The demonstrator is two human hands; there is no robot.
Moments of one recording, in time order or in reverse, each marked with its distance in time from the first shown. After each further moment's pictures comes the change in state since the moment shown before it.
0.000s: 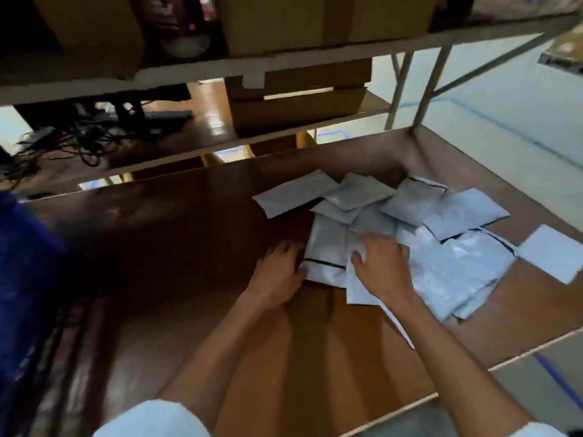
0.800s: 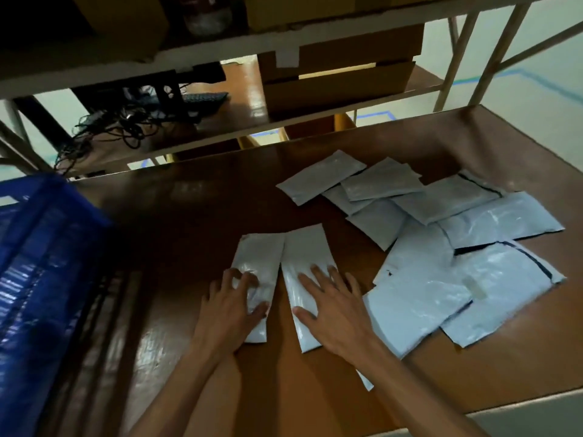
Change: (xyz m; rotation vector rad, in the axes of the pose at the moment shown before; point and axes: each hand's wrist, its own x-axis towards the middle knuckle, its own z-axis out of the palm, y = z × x) left_hand -0.117 -0.082 0.002 0.233 0.071 -0.389; right_hand -0.076 -0.081 0.062 0.047 -0.327 -0.414
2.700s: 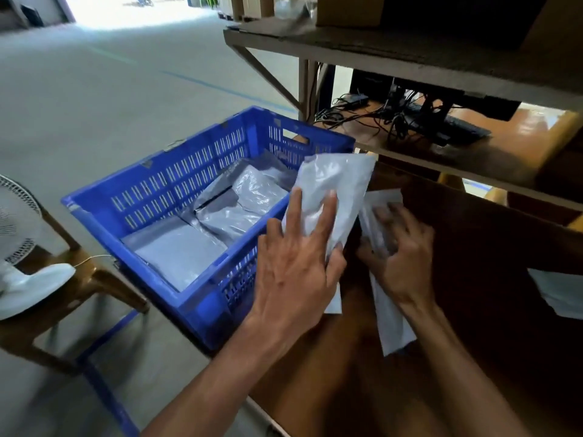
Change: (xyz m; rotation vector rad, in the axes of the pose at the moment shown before) left_hand -0.121 -0.141 -0.159 -0.028 0.680 -0.470; right_hand 0.143 -0.290 -0.029 0.430 0.354 -0.613
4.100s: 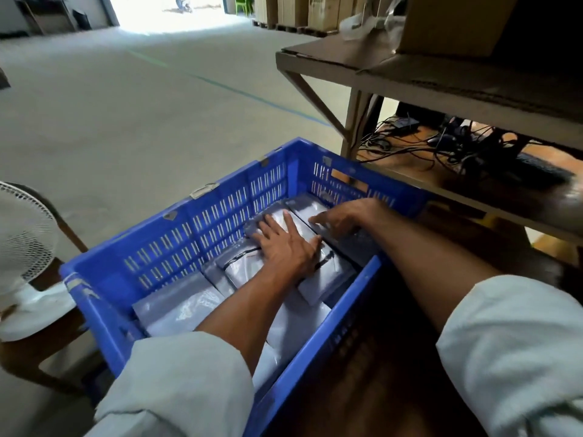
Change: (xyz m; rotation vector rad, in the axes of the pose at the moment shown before) left_hand 0.200 -0.172 0.116 0.113 -0.531 -0.510; right_hand 0.267 -0.071 0.212 -0.591 -1.325 -0.220
